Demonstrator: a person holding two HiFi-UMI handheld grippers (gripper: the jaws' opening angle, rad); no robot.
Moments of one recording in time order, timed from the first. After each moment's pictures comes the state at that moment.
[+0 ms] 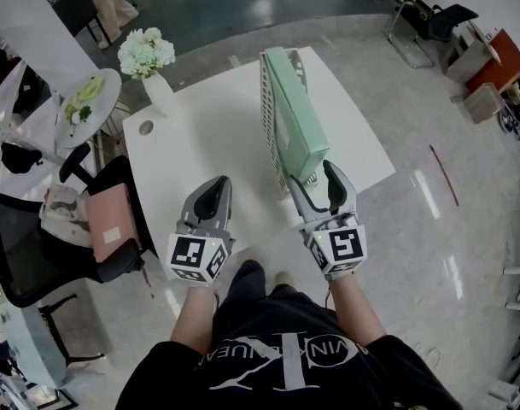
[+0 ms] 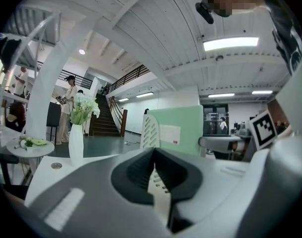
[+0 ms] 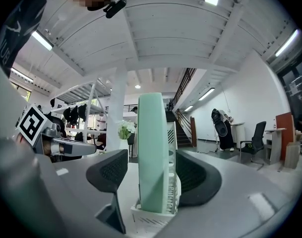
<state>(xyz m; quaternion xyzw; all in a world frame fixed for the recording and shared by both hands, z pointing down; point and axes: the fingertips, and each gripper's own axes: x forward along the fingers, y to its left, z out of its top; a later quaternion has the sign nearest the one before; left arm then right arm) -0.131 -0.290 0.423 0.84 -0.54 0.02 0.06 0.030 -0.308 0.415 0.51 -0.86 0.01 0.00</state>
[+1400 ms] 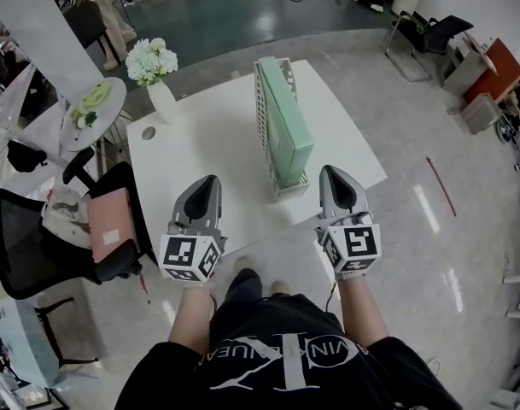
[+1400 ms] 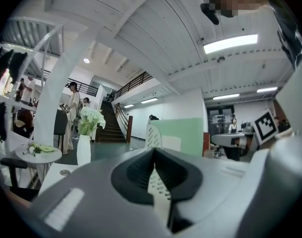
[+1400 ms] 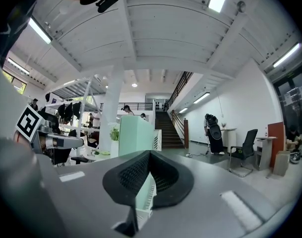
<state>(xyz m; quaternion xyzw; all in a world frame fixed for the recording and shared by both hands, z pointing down) -0.135 -0.267 0.389 0.82 -0.57 0.00 0.03 0.086 -0.291 0.381 0.54 -0.84 -0.01 0.02</state>
